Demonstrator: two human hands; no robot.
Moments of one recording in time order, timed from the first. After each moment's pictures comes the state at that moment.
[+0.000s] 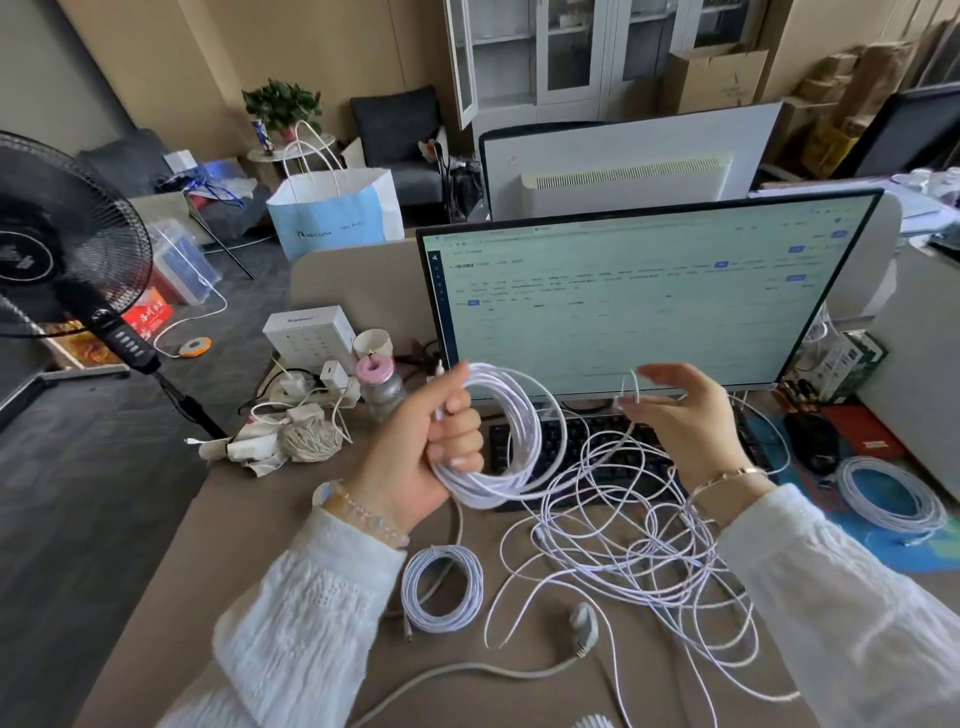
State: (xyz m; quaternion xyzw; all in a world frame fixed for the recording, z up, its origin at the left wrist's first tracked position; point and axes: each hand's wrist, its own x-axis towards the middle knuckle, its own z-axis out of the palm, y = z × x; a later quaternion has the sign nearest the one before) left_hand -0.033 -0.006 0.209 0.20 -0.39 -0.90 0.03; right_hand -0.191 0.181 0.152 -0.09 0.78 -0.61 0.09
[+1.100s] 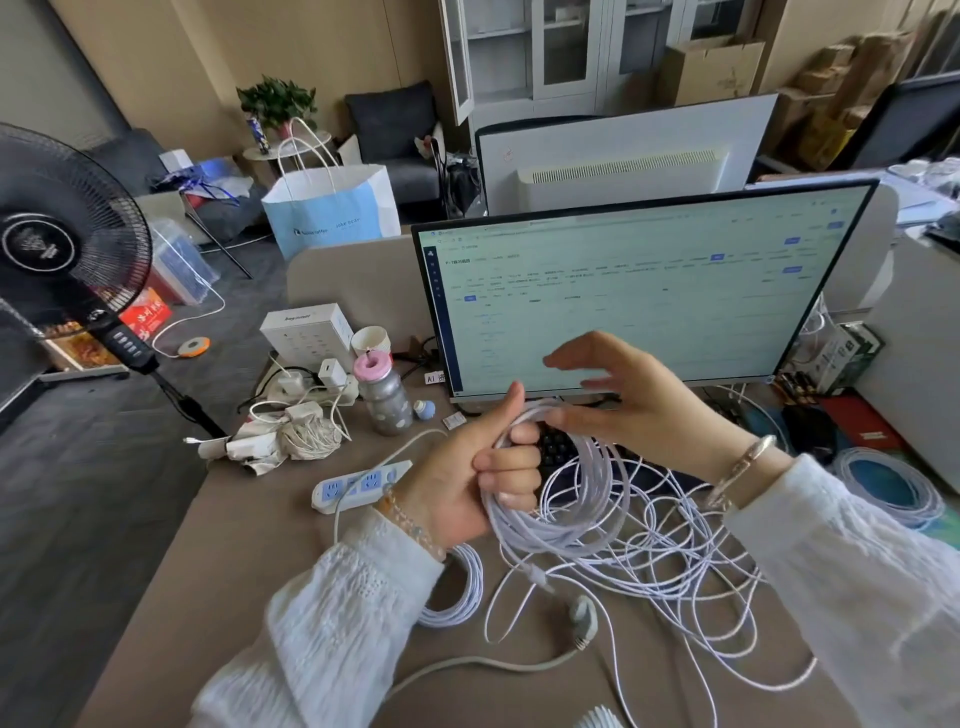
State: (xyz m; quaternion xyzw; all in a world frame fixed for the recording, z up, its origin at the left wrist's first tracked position) left_hand -0.040 0.018 0.187 0.11 -0.36 -0.91 -0.18; right_hand -0.165 0.172 0.203 -0.45 0.74 -0.48 0.15
